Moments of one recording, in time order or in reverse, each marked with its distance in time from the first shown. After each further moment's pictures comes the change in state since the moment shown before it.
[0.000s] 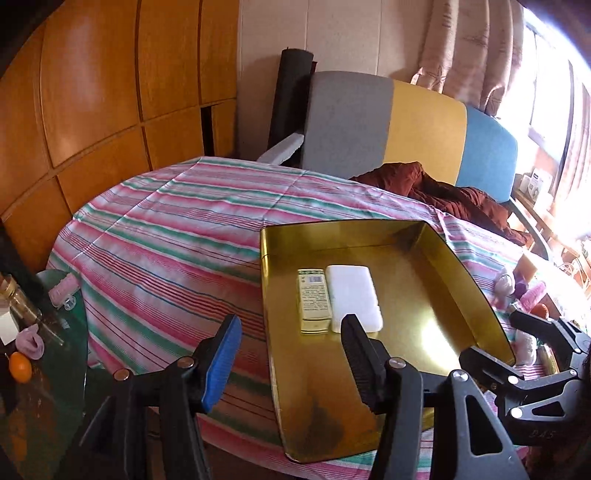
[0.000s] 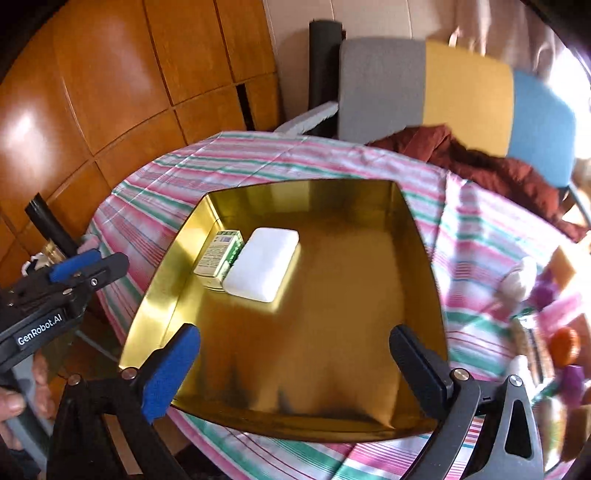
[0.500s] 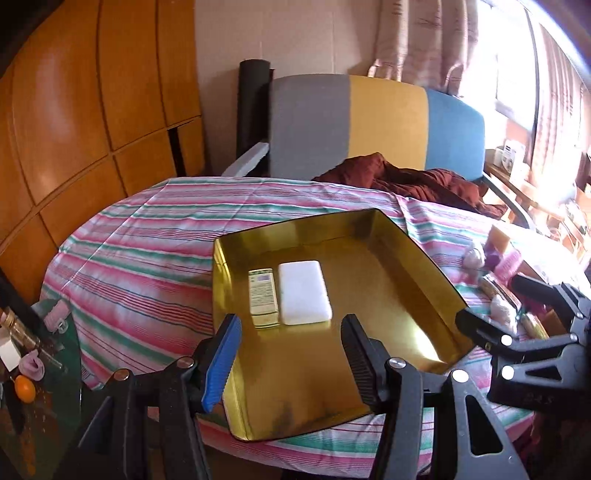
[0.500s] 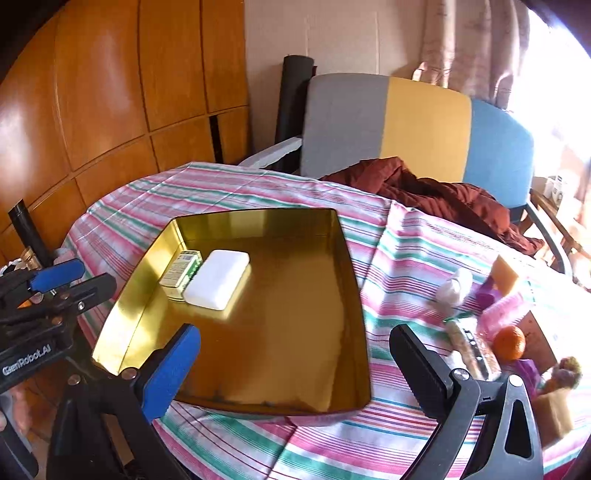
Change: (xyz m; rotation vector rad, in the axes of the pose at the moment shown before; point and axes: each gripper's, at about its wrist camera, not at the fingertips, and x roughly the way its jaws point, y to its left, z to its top) left arm -0.024 -0.055 -0.011 0.135 -0.022 -0.041; right arm -0.043 -0.026 -0.016 0.005 -0.125 -0.141
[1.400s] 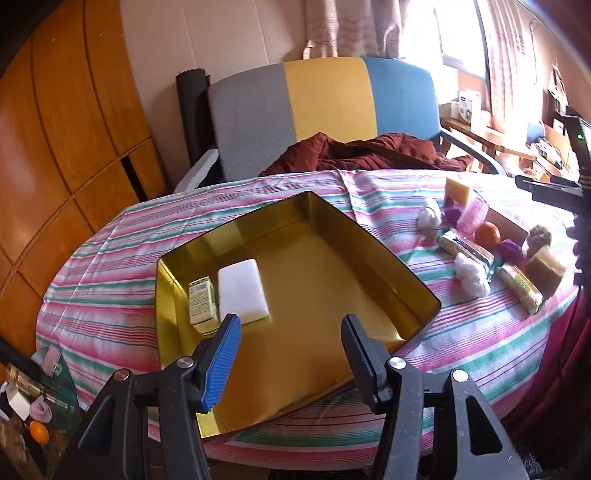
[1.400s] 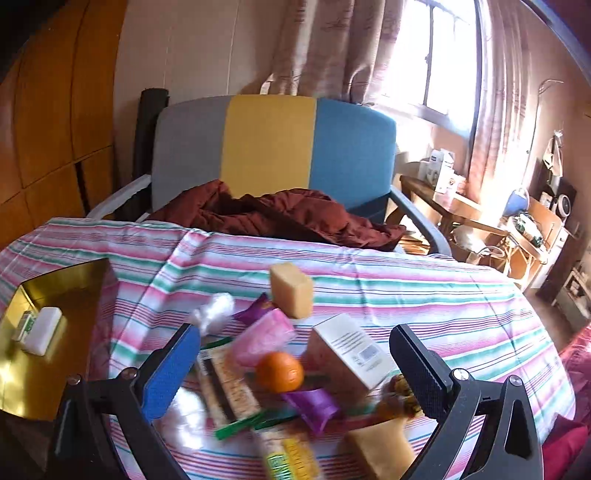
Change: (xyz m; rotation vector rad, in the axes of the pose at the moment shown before) left arm -0.003 -0.077 -0.002 0.221 0.028 -0.048; right arm -0.049 -0.219 0.000 0.184 -0.087 -0.435
